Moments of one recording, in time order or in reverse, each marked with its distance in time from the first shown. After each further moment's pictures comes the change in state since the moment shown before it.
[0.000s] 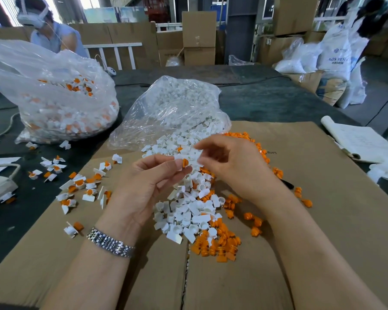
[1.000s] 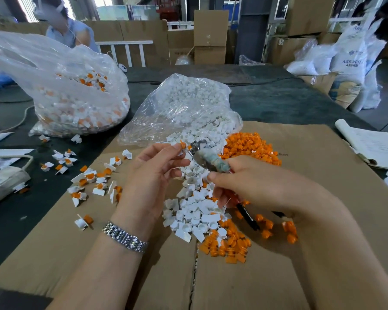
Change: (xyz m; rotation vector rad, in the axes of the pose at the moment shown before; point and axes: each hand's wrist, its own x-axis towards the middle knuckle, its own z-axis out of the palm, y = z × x) left_hand 0.002 0.000 -0.003 -0.029 0.033 0.168; right_hand -0.009 -0.035 -0.016 0.074 -0.520 0.412
